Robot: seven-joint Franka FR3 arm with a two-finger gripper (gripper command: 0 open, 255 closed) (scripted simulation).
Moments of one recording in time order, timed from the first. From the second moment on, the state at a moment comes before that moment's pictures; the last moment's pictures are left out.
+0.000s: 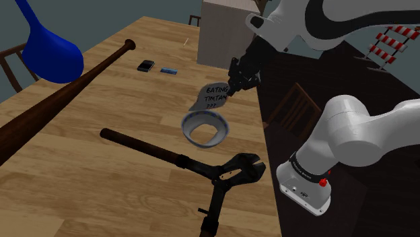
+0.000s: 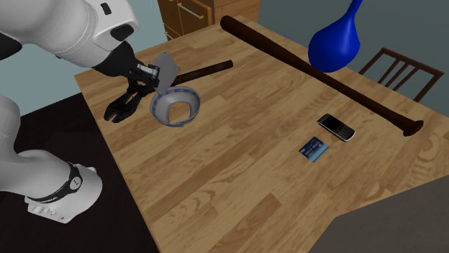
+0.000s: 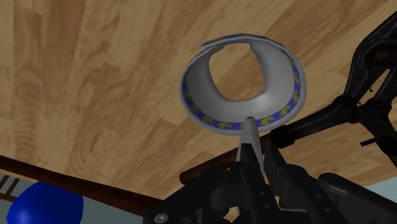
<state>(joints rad) 0.44 -0.92 -0.10 -2.80 0.42 2.18 -1.13</state>
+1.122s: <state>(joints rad) 0.48 -0.86 -0.12 -2.95 0.48 2.39 -1.23</state>
